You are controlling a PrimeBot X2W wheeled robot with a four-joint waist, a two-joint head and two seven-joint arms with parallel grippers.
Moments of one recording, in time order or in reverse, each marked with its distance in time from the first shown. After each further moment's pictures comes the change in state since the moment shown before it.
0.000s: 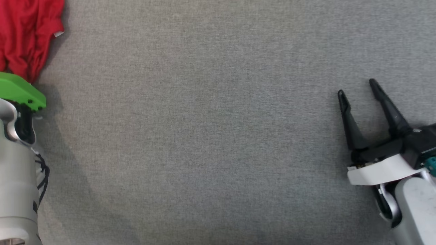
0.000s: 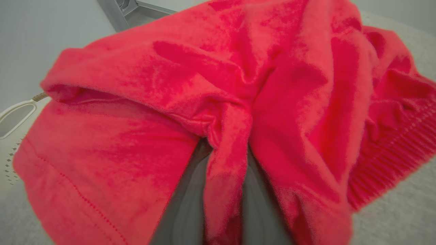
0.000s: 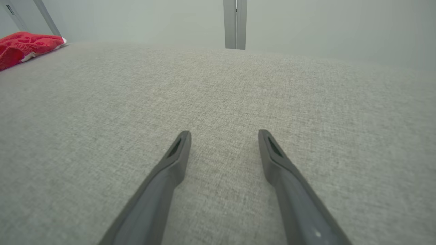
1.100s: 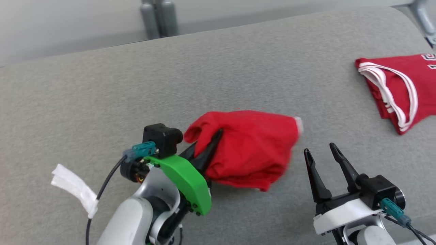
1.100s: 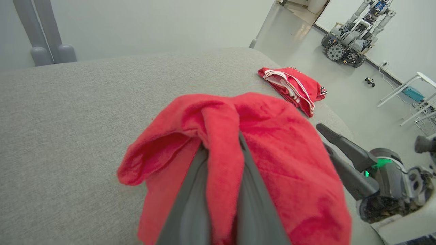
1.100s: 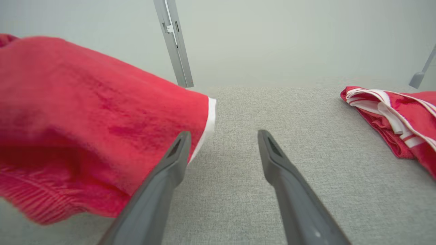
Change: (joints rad) left arm 0.643 -0.206 -0.549 -1.128 -0.097 -0.022 0.440; right arm 0.185 0.216 0.015 0.104 0.011 -0.001 0.003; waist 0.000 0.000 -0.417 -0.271
